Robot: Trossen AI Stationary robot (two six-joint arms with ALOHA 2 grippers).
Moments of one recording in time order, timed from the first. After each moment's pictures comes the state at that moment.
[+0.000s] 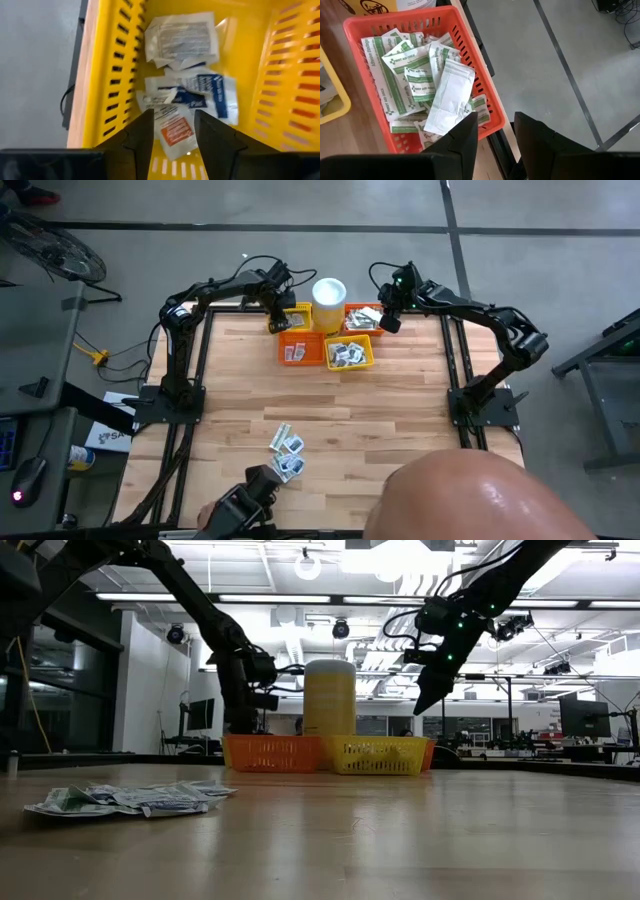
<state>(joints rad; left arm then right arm) 0.88 2.03 1.48 -0.70 0.12 0.67 -0.88 1.58 1.06 -0.32 0.01 -0.56</state>
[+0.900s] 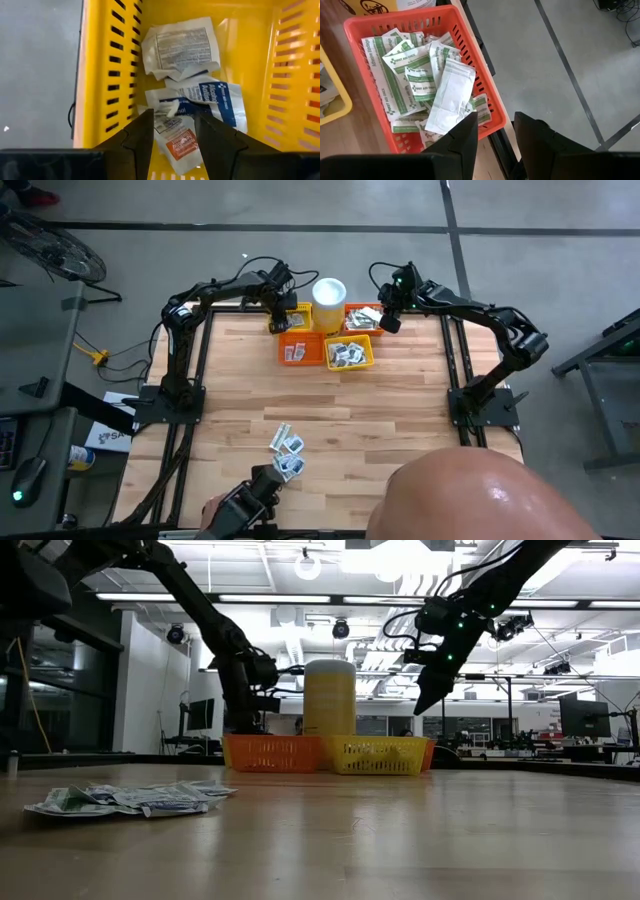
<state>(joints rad) 0.87 2.05 1.48 -0.65 0.12 0.75 -0.88 1.58 1.06 -0.33 0.01 -0.55</state>
